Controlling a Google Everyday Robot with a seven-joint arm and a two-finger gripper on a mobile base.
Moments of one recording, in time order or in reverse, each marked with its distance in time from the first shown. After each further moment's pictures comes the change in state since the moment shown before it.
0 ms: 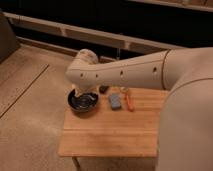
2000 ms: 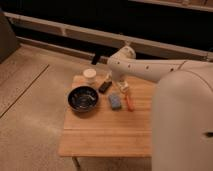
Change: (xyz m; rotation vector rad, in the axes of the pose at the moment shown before) arm -0.070 -0.142 0.089 -0.153 -0.015 0.567
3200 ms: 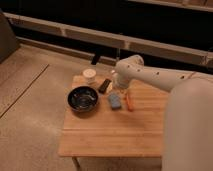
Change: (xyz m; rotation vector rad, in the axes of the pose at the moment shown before) arm 0.049 -0.030 0.006 0.068 0.189 -0.602
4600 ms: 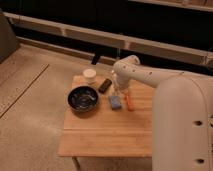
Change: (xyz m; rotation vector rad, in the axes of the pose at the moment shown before) arm -0.019 -0.046 0.055 0.069 0.061 -0.084
